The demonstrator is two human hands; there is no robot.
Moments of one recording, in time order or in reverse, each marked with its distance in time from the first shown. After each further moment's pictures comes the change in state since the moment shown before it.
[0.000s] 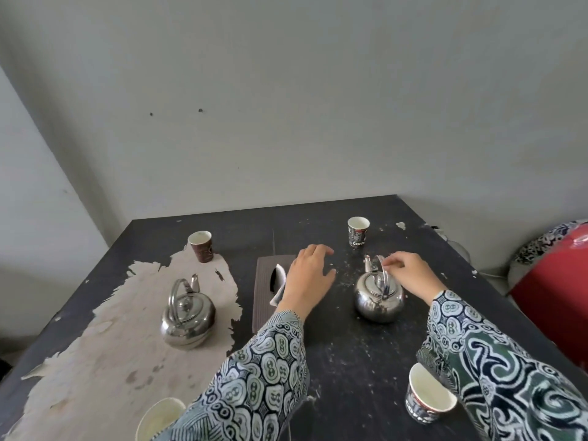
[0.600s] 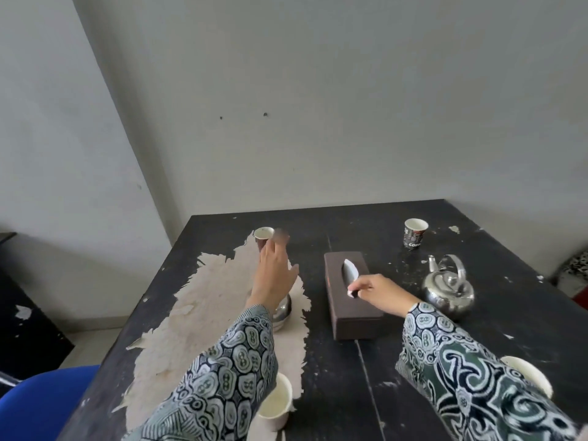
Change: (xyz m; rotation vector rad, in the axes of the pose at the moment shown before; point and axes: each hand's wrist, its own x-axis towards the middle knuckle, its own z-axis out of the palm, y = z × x) left_hand -0.074 -0.153 -0.146 0.029 0.146 -0.166; right_hand -0.060 -0.115 0.161 -0.110 -0.387 -0.181
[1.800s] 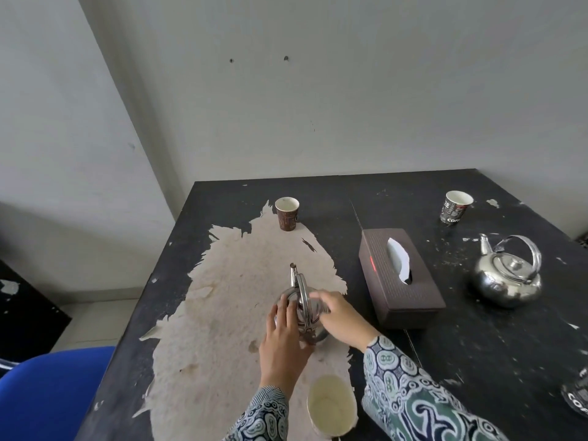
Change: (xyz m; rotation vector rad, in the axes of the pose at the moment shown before) left_hand -0.088 -0.141 0.060 0.166 -0.215 -0.176; right_hand 0.056 -0.075 0.166 0.152 -0.125 0.048
